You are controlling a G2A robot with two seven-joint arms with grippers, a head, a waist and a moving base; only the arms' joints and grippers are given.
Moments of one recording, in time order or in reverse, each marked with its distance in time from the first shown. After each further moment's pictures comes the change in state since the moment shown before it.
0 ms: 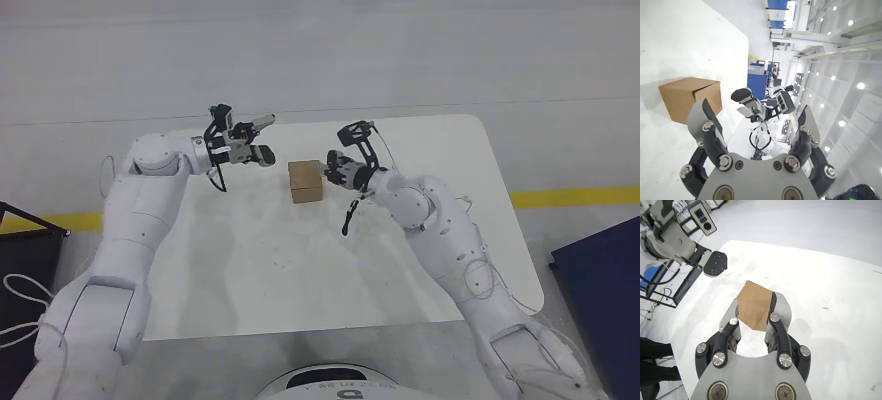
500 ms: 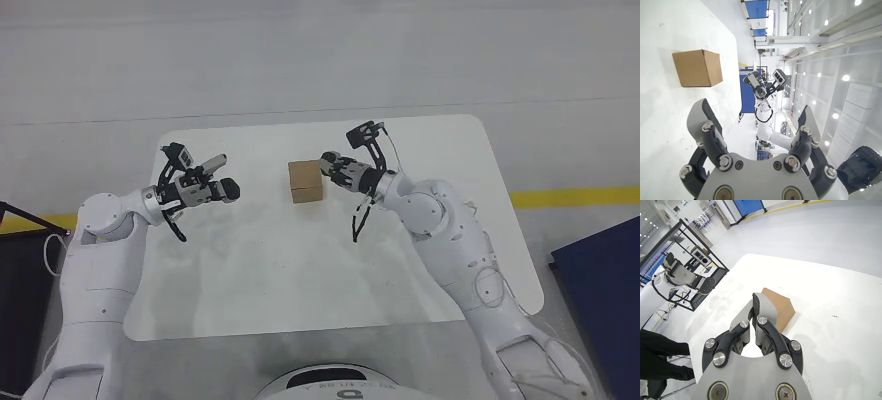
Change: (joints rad) left arm 0.493 0.119 -0.339 -0.495 -0.017 0.025 -0.015; right arm -0.023 0.012 0.003 -0.039 0.028 -0.088 -0.020
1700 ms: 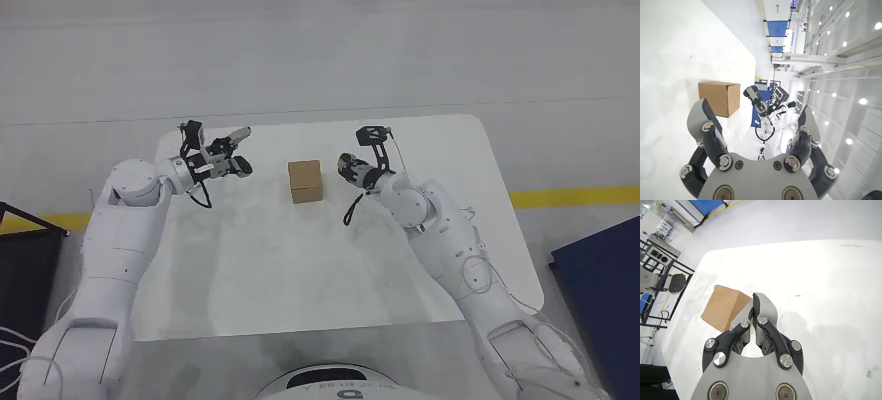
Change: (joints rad) left arm -0.354 -0.043 0.284 0.307 0.138 0.050 0.230; right arm 0.062 -0.024 -0.034 0.231 0.009 0.217 -0.069
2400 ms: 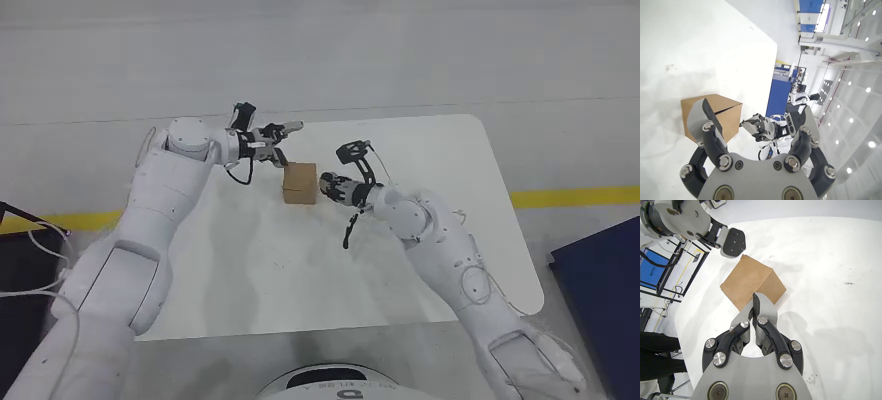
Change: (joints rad) left arm -0.388 -0.226 0.370 0.518 -0.016 -0.061 -0.118; right arm -0.085 0.020 -0.001 -0.156 -0.002 -0.127 0.111
